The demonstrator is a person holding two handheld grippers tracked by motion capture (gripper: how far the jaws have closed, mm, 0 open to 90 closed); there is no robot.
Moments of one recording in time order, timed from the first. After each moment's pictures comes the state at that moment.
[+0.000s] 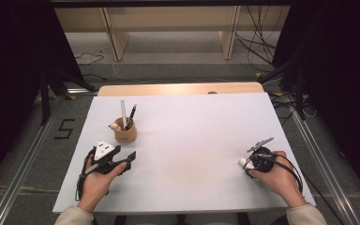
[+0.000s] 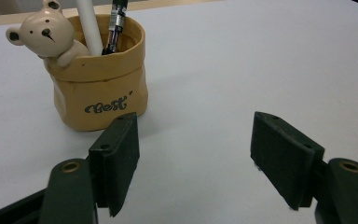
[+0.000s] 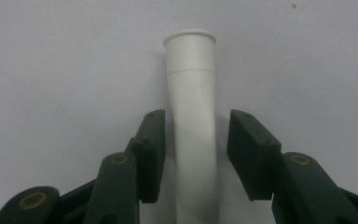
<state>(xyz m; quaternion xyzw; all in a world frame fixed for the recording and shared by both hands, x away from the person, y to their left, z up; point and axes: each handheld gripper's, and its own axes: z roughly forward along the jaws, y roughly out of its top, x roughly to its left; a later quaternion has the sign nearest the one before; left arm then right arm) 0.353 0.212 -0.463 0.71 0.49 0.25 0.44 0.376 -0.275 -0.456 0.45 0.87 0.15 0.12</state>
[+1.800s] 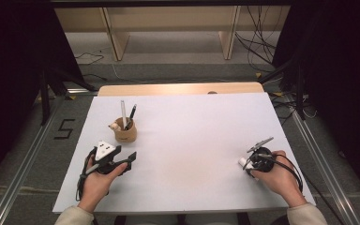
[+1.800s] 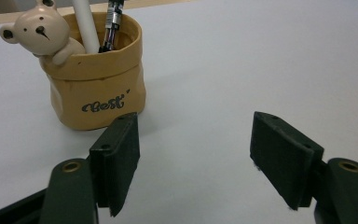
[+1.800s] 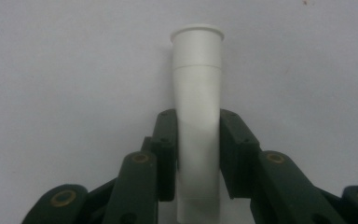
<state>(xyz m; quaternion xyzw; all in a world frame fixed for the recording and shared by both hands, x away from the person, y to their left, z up) 0.353 0.210 -0.464 0.71 0.49 0.25 0.44 0.376 -0.276 -0.456 0.45 0.88 0.14 0.10</state>
